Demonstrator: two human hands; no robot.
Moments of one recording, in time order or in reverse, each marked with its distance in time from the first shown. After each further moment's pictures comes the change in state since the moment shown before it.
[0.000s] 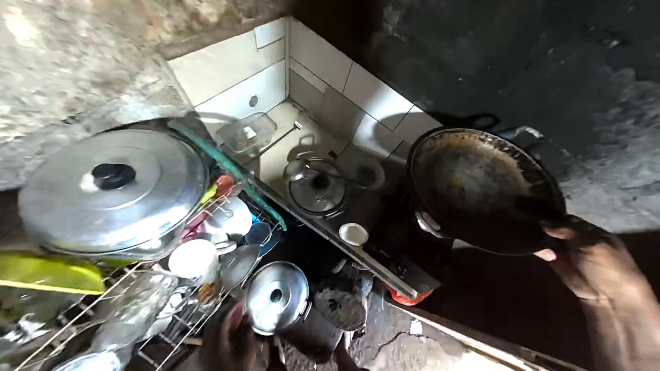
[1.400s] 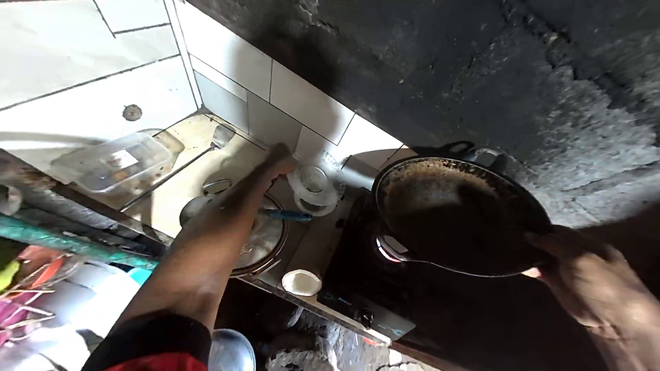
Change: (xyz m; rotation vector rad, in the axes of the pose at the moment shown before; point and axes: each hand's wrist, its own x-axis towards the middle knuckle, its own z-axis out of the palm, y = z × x) left_hand 0.449 0.227 0.307 0.053 -0.682 0.034; right_hand 0.045 0.003 -0.007 -0.235 0.367 0.051
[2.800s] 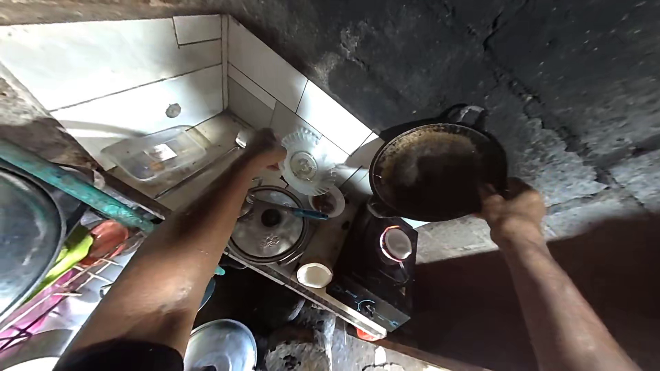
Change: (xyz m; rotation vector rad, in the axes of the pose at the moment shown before) left_hand -0.055 -0.048 -0.104 -0.250 0.132 0.061; right_hand 0.007 -0.075 0.100 -0.570 0.207 -0.192
